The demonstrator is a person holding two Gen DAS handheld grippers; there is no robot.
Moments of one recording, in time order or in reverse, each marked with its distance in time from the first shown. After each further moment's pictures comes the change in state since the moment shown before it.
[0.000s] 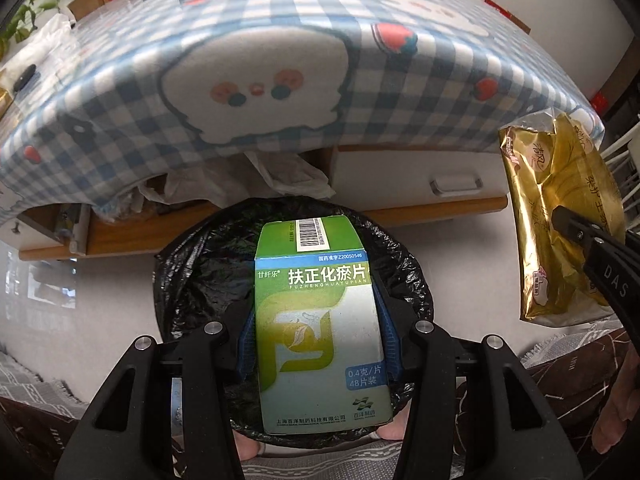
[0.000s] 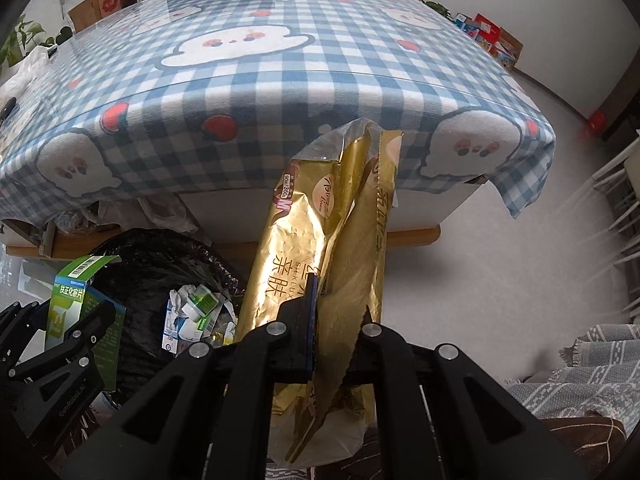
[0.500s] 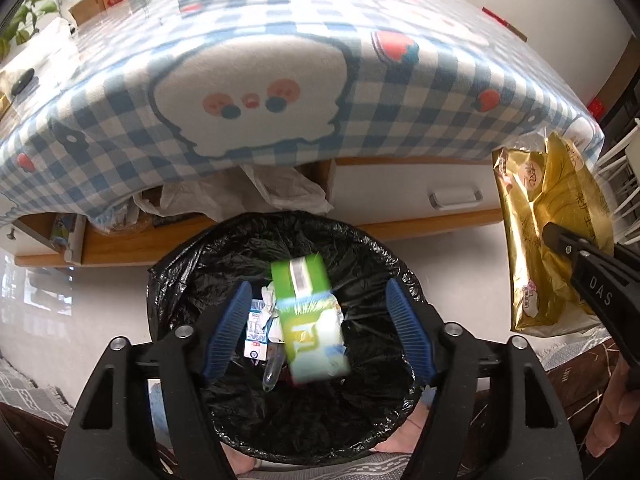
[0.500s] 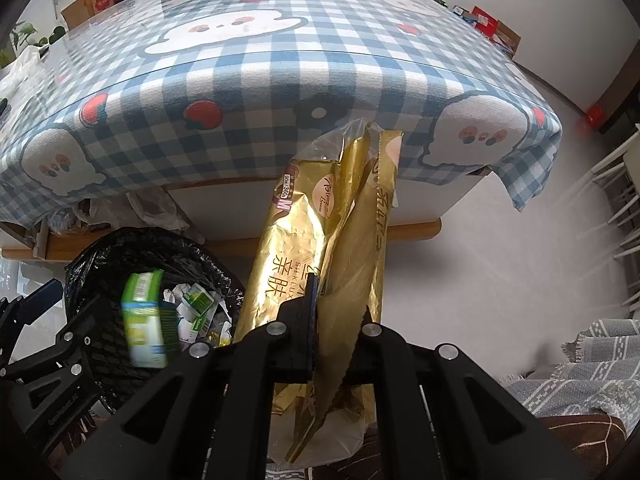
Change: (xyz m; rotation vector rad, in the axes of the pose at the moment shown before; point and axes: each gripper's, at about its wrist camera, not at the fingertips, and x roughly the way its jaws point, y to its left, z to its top) left arm 0.000 -0.001 0.004 -0.004 -0.059 -0.006; right arm 0.014 0.001 -0.001 0.008 0.016 -0.007
